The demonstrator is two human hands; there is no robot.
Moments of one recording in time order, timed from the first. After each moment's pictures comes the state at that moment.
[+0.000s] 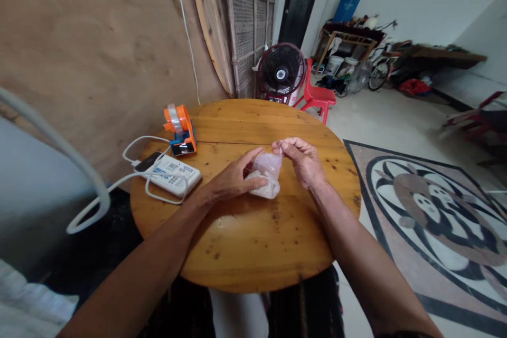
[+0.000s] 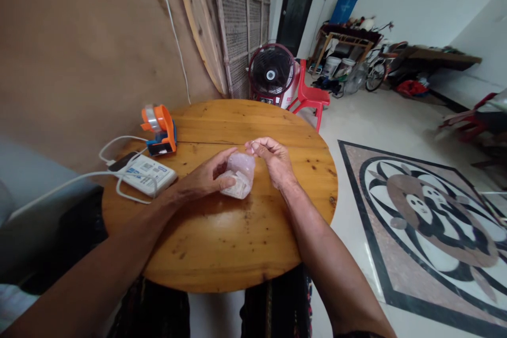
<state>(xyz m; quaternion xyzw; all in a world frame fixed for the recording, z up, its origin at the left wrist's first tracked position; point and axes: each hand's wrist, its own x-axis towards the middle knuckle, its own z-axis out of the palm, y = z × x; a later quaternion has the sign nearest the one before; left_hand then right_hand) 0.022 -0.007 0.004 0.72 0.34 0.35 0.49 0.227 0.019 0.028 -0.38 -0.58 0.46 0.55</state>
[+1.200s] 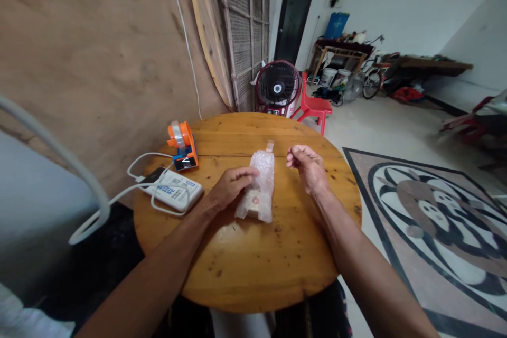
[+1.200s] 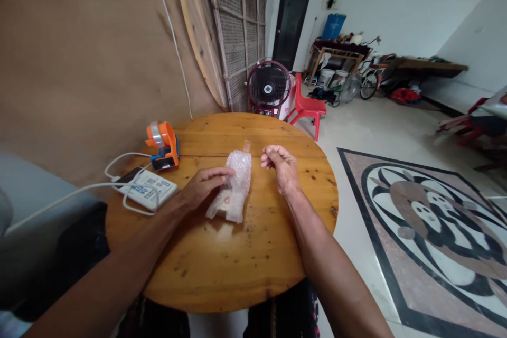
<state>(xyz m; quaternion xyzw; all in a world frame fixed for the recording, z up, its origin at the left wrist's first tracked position) 0.023 -0.004 0.009 0.56 0.43 0.44 0.55 0.240 0.028 0.032 -0.39 -0.47 0.48 0.63</state>
